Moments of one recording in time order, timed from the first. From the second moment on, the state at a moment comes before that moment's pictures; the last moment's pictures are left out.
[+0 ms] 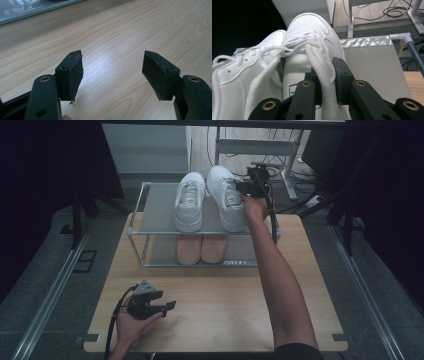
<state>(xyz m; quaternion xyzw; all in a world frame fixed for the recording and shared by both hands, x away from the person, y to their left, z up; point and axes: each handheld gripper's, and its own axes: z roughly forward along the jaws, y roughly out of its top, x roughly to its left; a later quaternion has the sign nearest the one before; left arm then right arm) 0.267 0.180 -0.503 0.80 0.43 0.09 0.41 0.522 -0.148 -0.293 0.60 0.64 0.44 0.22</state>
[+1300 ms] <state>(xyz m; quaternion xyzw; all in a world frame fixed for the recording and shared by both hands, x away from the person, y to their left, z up) 0.268 0.176 -0.504 0.80 0.43 0.09 0.40 0.459 -0.197 -0.294 0.48 0.69 0.47 0.25</state>
